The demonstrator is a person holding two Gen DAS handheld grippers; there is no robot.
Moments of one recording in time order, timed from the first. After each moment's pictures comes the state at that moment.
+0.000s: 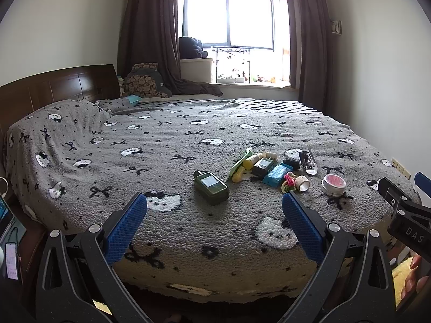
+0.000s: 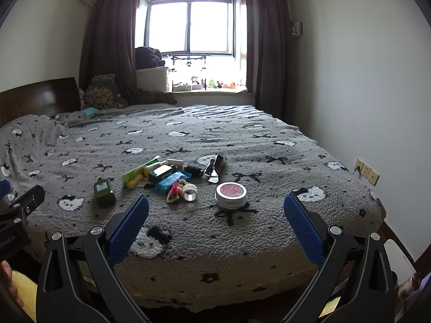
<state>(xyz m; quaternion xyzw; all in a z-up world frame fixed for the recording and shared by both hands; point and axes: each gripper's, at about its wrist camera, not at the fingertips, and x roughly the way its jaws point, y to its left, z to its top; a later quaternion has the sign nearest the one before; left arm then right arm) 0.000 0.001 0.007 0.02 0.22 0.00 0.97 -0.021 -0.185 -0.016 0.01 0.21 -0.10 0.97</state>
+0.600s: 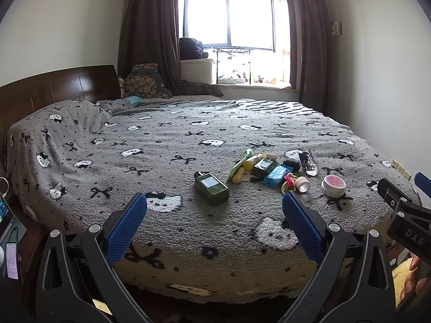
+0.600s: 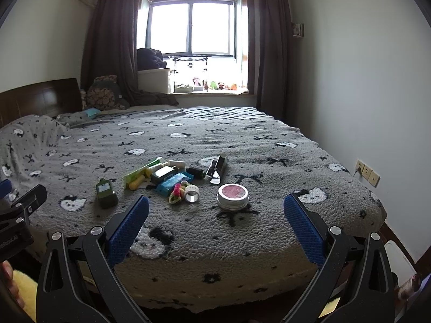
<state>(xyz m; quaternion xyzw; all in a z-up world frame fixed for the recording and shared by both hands) -0.002 0.002 0.008 0.02 0.22 -0.01 0.97 -0.022 -0.183 -0.015 0.01 0.20 -0.10 0.97</state>
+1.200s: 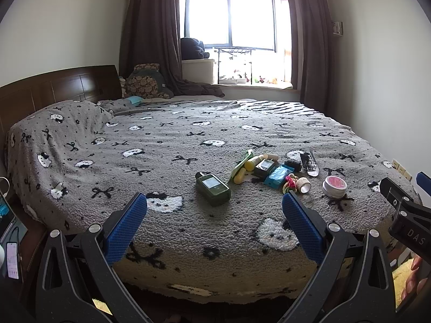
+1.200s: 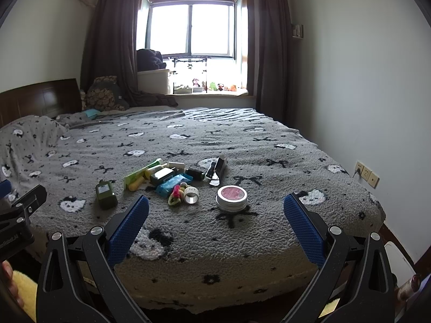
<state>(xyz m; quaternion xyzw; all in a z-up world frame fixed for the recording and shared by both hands) -0.003 0.003 0.010 0.01 0.22 0.00 0.98 -0.022 -0.182 -0.013 0.01 0.20 -0.10 0.97</state>
